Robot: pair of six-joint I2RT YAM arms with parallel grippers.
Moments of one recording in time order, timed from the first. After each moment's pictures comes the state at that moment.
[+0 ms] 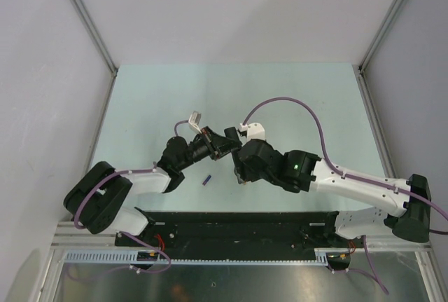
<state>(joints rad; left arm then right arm) -0.64 1.41 0.41 1.05 0.40 -1.31 1.18 1.25 1.12 -0.68 0.40 0.64</state>
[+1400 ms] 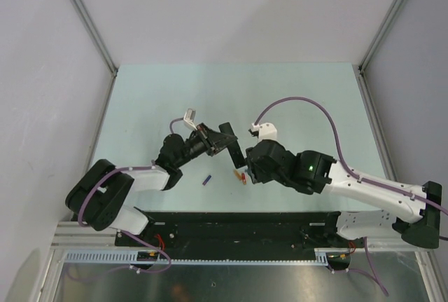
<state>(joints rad) -0.58 1.44 0.41 1.07 0.40 -1.29 1.18 1.16 1.12 -0.79 0.41 0.66</state>
